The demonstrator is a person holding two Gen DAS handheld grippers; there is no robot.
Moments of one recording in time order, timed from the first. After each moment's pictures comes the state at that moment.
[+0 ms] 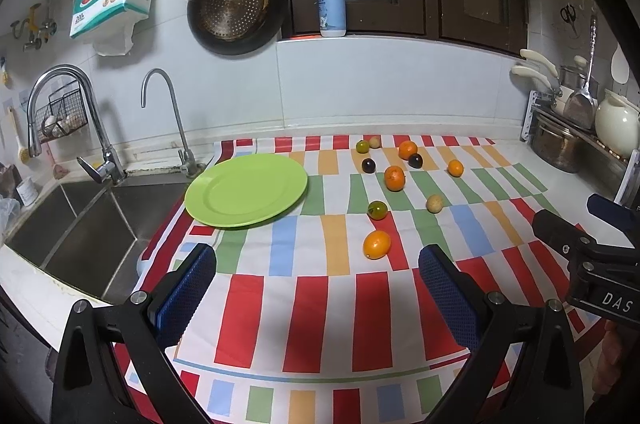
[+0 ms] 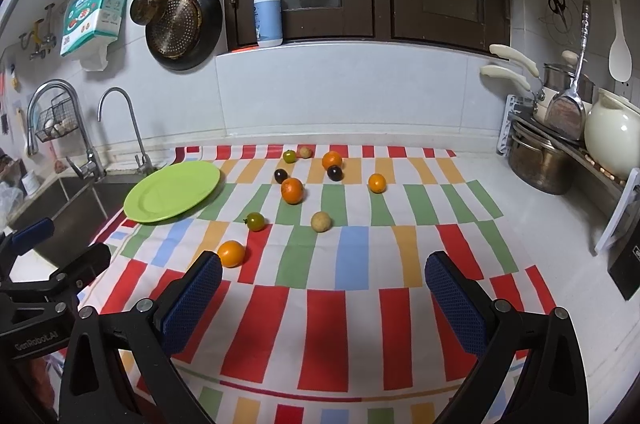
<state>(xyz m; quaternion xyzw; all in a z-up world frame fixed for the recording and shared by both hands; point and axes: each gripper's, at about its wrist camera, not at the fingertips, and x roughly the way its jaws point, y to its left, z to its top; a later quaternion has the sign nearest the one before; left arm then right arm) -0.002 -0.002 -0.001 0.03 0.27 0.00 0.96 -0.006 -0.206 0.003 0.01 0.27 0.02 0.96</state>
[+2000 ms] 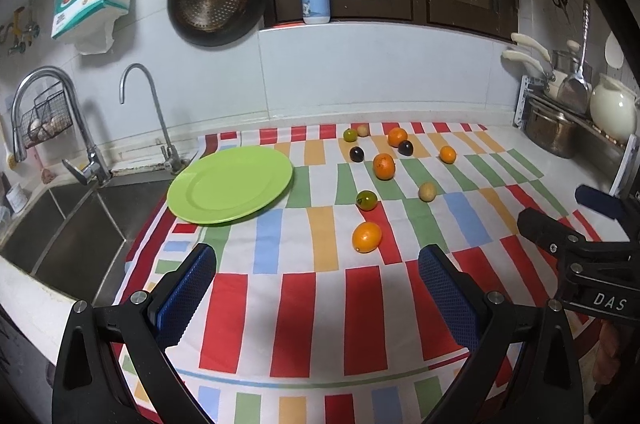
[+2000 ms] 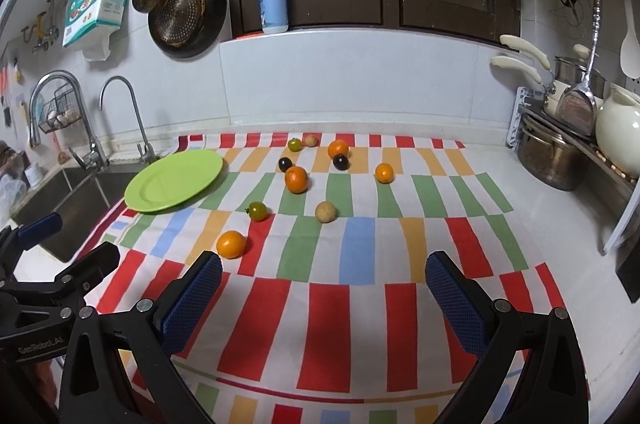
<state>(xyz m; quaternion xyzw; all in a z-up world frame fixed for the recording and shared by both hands) 0.014 -0.011 -0.016 0.04 0.28 -0.03 0.96 0.009 -0.206 -0.010 0.00 0.29 0.04 0.96</state>
